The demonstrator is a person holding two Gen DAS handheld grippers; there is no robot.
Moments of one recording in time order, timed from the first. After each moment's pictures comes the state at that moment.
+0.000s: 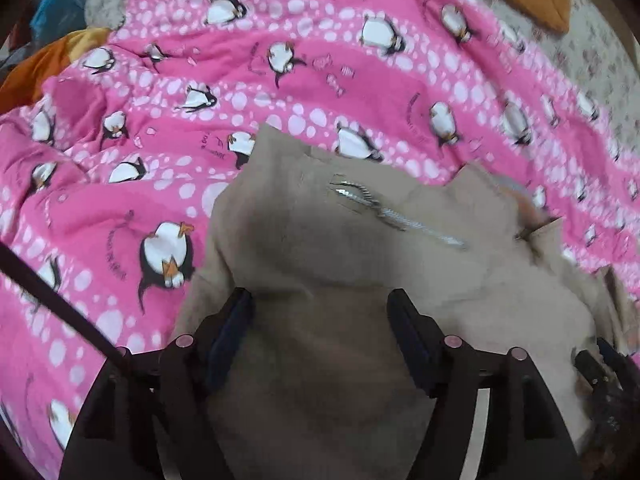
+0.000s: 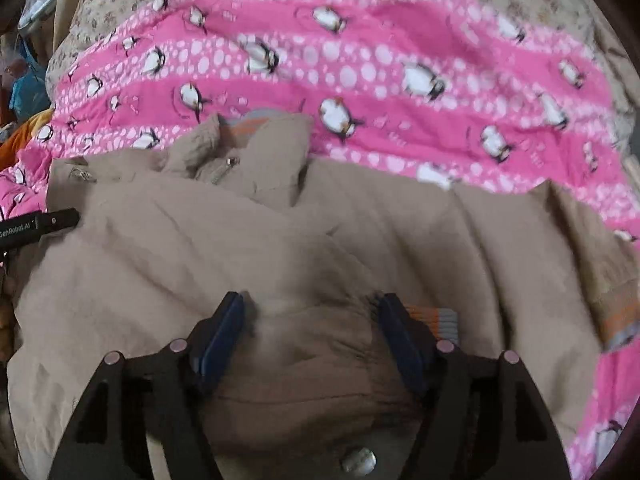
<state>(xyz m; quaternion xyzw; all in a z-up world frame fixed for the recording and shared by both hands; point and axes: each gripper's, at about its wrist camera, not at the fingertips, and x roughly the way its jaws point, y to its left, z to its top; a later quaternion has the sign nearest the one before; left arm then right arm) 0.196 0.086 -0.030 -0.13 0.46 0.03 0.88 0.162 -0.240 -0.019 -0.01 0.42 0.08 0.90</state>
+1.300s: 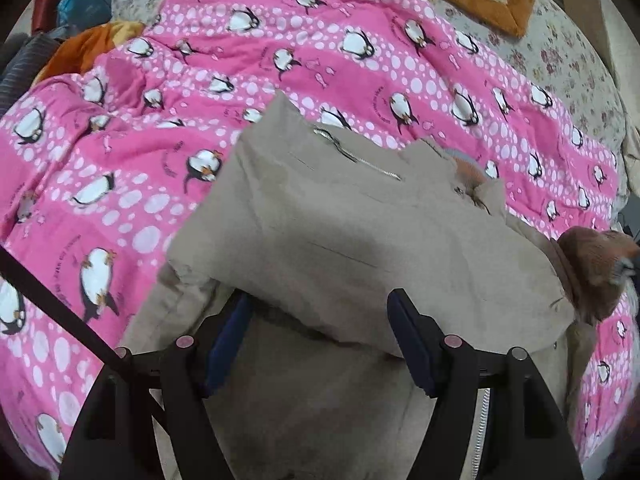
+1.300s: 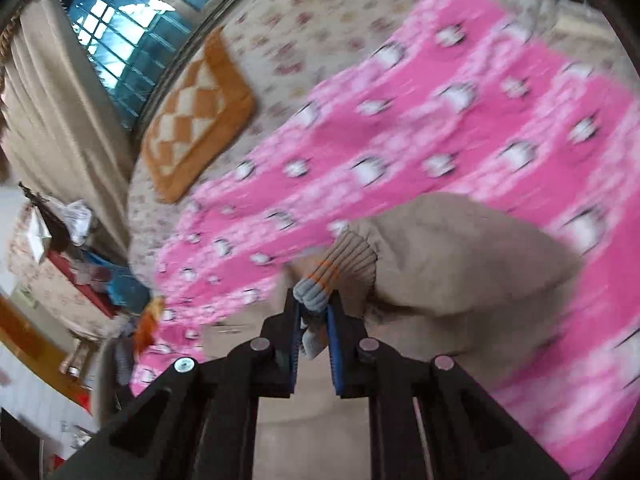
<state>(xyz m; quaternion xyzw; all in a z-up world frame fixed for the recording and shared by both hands) 0.096 0.060 -0.002 -0.14 0.45 0.03 0.88 0.112 -0.329 0.049 0.32 0.32 0.17 0.88</state>
